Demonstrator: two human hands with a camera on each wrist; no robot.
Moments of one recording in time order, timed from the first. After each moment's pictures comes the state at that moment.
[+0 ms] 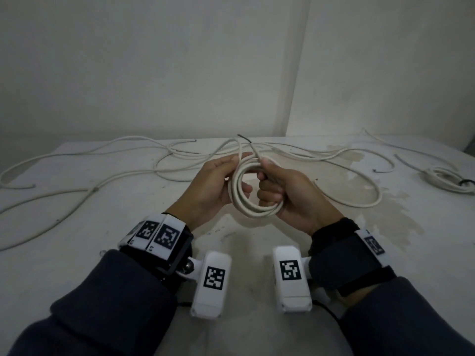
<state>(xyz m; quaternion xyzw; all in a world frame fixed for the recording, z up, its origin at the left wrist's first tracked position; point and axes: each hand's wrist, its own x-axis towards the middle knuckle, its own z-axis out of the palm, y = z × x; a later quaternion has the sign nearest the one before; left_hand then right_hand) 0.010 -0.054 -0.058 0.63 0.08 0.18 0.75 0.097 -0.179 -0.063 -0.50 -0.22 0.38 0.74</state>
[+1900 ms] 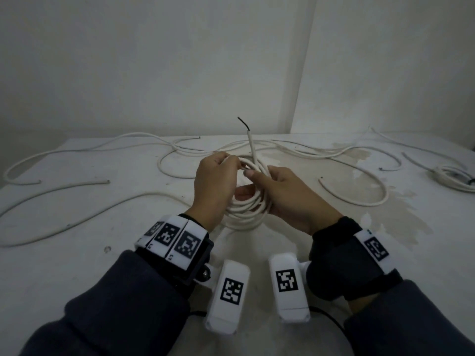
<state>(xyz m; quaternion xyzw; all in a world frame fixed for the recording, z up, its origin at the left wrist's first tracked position) 0.018 -0.064 -0.059 0.68 0.27 0.34 0.58 0.079 -0.171 -0.062 -0.68 -0.32 0.27 0.59</state>
